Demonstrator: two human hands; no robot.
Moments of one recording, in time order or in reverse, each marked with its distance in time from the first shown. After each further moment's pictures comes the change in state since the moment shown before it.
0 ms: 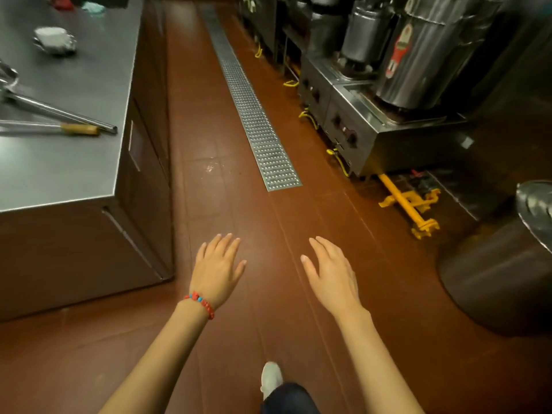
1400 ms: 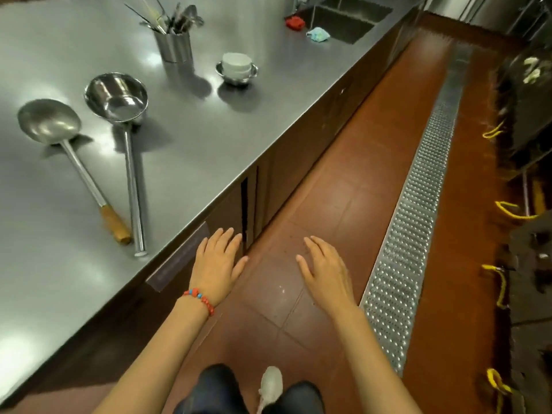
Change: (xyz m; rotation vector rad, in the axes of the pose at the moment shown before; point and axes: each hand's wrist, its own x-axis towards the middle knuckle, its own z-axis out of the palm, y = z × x) left_hand 0.600 -0.314 -0.045 0.058 0.170 -0.814; right_hand 0.816 -0.228 0.138 0.009 -0.356 -0.793
